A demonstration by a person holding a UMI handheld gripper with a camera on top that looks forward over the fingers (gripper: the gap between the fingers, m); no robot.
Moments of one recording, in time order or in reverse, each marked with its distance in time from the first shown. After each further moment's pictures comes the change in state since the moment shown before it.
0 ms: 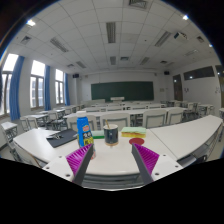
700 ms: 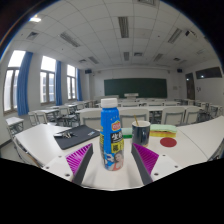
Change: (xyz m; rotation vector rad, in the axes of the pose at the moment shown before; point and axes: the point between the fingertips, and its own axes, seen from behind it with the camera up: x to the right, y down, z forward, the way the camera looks) arm -0.107 0.039 0.110 -0.033 -0.138 -0.027
